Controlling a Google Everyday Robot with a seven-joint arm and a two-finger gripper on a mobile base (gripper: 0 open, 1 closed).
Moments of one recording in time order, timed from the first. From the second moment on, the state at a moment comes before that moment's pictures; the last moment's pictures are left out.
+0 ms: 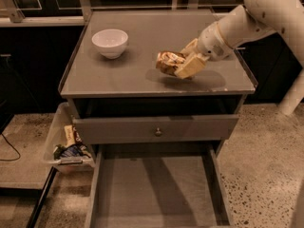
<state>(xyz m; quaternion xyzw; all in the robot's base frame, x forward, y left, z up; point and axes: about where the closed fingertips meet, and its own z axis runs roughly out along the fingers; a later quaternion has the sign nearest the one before) 0.650 -0.107 0.876 -0.60 0.71 0.20 0.32</state>
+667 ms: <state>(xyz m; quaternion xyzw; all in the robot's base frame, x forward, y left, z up) 0.560 -0.139 0.866 -0.62 0.69 0.17 0.33</state>
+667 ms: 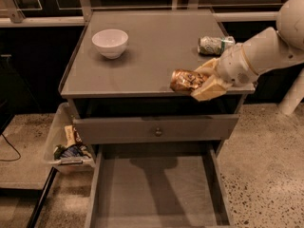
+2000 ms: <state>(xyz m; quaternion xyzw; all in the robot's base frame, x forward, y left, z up) 0.494 -0.151 0.766 -0.60 0.73 0.17 0.26</state>
